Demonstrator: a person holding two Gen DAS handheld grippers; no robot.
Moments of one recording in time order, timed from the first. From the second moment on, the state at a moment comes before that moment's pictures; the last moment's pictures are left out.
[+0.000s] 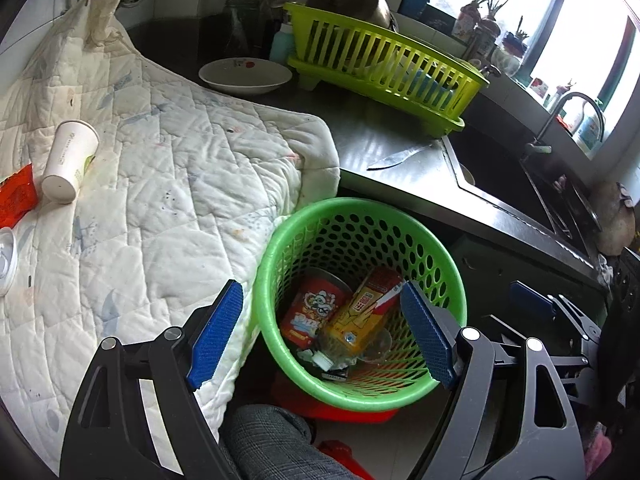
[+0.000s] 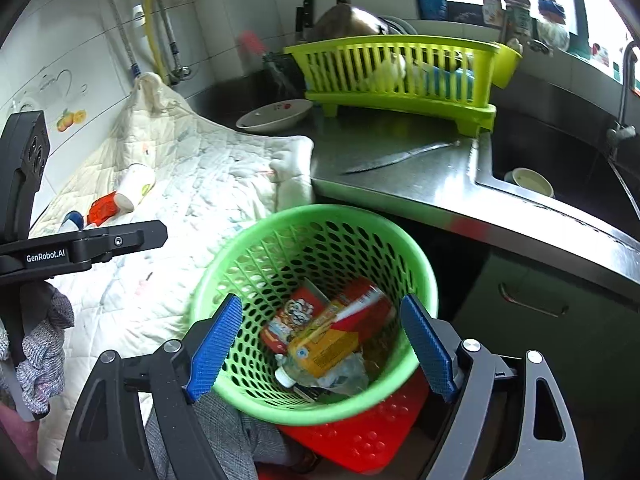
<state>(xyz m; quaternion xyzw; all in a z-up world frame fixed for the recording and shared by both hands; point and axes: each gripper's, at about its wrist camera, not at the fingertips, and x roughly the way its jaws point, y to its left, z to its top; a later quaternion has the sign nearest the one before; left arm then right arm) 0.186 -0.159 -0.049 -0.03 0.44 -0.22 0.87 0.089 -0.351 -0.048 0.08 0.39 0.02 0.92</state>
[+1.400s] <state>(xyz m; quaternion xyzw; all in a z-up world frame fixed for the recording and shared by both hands) 0.228 0.174 -0.015 -0.12 0.39 0.12 0.91 0.215 -0.145 -0.032 0.01 0.41 0.20 0.89</state>
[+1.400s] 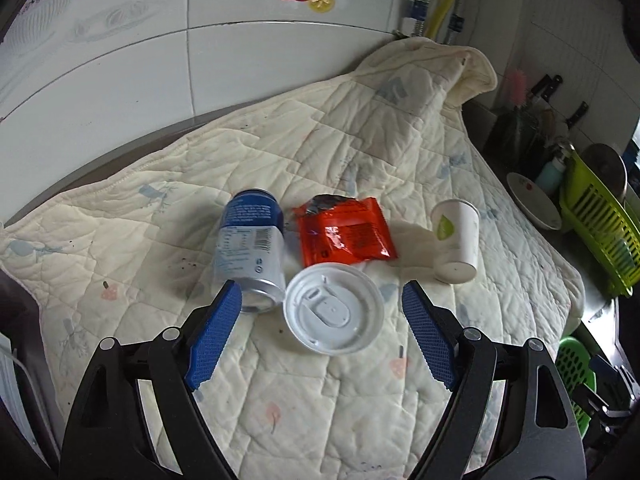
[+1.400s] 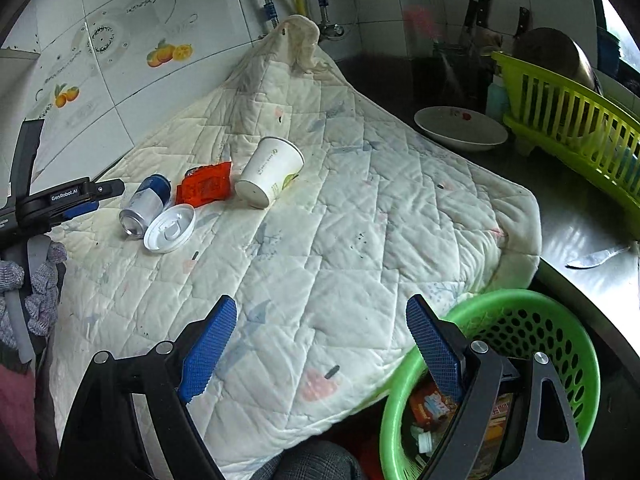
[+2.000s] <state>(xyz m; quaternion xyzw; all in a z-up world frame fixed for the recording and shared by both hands) 0.270 0.248 -0.047 -0.16 0.43 0.14 0.88 0.343 -0.066 -0.044 0.08 0.48 0.25 0.84</state>
